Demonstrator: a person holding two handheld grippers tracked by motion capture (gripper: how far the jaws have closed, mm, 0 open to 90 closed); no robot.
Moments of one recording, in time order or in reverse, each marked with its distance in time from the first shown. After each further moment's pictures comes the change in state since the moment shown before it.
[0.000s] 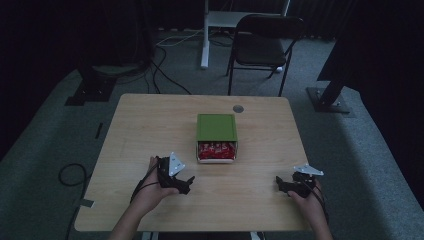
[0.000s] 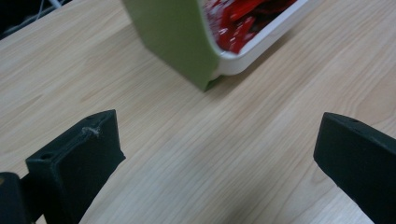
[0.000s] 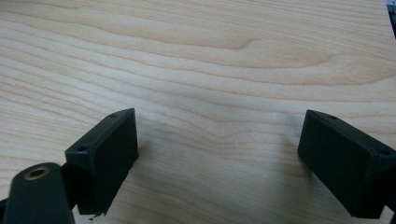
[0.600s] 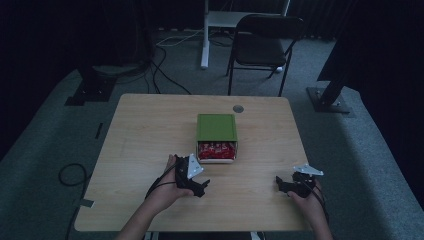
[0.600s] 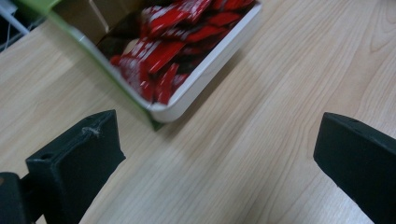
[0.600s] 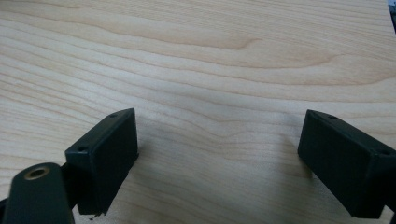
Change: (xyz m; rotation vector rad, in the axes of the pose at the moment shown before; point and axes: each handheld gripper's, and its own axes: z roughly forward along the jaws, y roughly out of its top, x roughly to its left) left arm -0.032 0.028 0.019 -0.007 -0.079 0.131; right arm 0.000 0.000 0.000 0.000 0.004 -0.003
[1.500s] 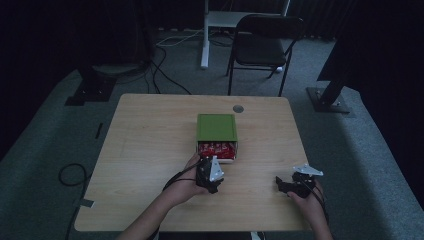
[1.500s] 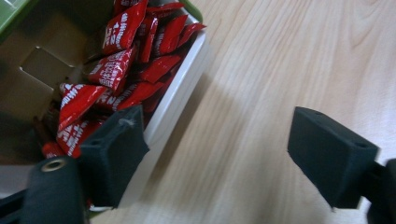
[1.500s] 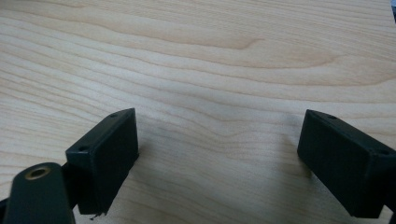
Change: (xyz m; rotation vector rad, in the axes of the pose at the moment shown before) left arm -0.021 0.028 0.039 0.023 -0.032 0.260; right arm 0.001 0.000 0.000 0.001 0.005 -0.006
